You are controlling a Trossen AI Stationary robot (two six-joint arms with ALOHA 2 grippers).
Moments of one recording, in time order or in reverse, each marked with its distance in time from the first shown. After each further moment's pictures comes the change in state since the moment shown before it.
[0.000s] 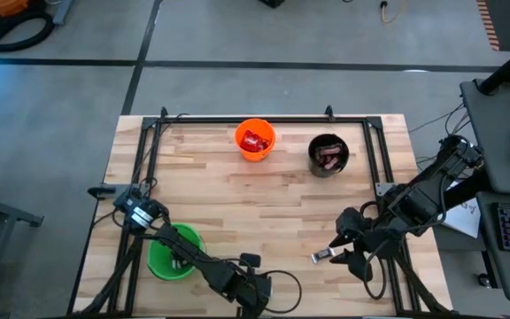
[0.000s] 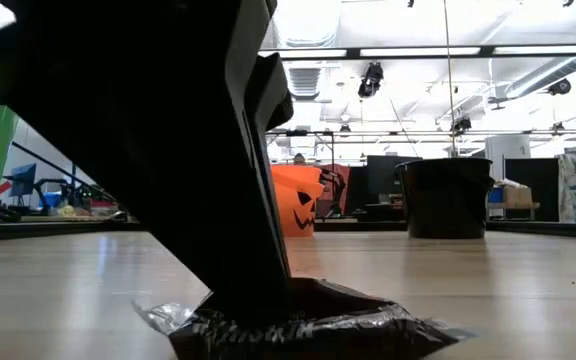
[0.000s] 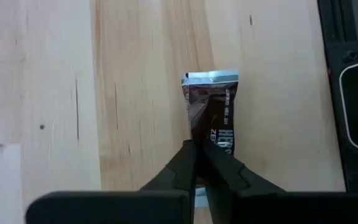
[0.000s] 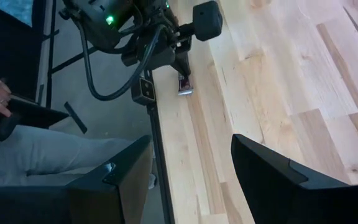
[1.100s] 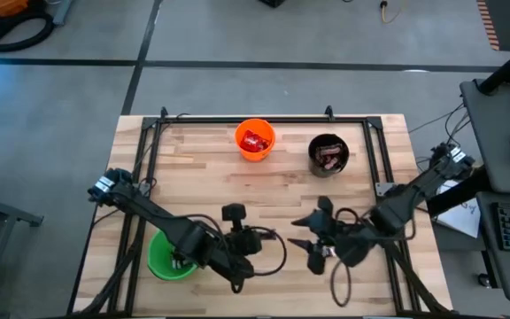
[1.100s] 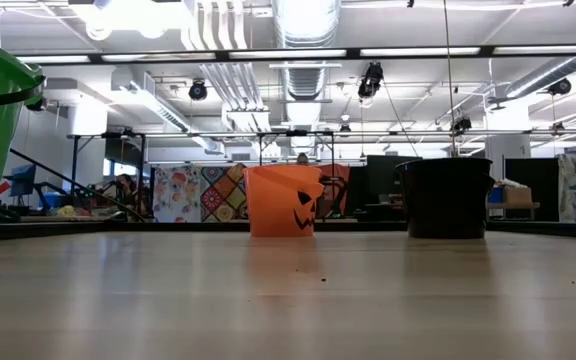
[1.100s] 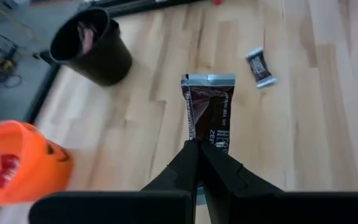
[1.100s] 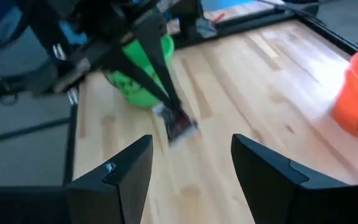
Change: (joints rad) left arm 0.068 -0.411 0.011 -0.250 -0.503 0.105; right arm -0.077 0.182 -0.003 0.327 0.473 -0.334
